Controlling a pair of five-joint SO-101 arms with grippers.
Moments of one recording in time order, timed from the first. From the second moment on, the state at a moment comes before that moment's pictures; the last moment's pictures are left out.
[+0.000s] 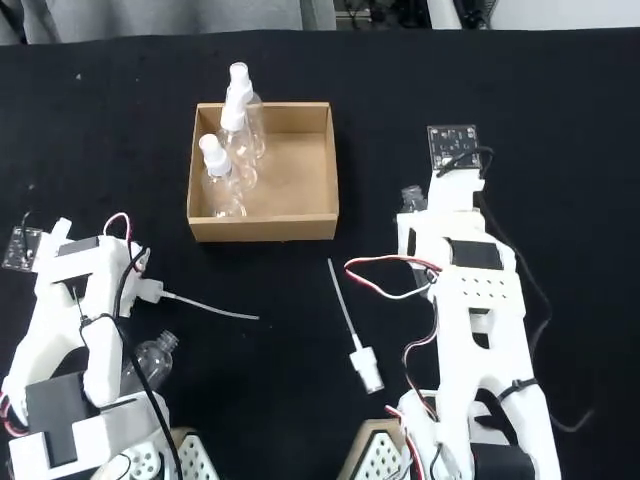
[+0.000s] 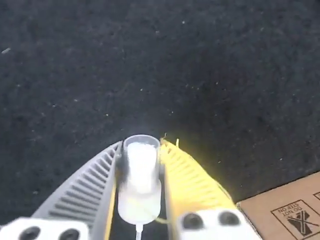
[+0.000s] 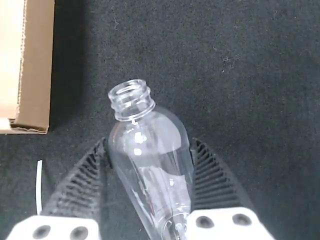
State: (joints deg) left arm -21.0 -13.6 51.6 44.1 59.3; right arm 4.0 -32.0 53.0 42.8 7.8
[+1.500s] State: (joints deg) left arm -23.0 -44.3 45.5 55.9 58.9; right arm 4.0 -32.0 53.0 42.8 7.8
